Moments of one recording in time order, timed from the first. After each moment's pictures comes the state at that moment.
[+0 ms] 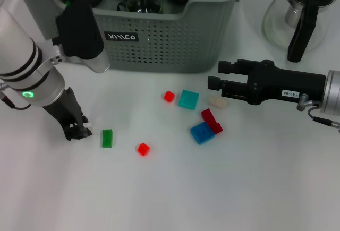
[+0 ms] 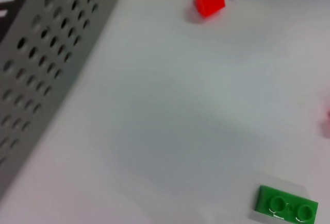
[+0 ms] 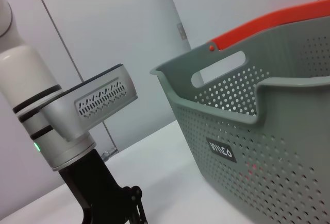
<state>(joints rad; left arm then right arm) -0.55 -2.16 1.31 1.22 2.86 1.56 -2.06 0.56 2.10 -0.93 -0.48 -1.74 -1.41 1.39</state>
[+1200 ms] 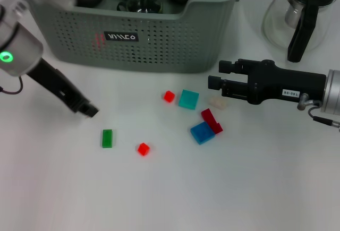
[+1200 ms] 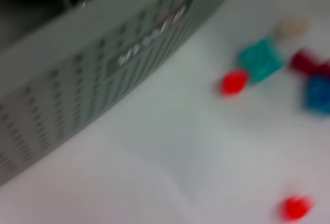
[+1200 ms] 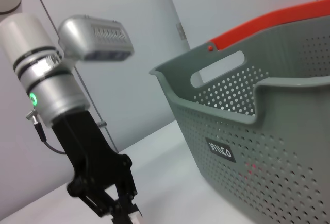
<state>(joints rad) -0.72 -2.12 0.84 1.11 2.81 1.77 -2.18 0.56 2.10 -0.93 -0.48 -1.74 -1.41 1.39</state>
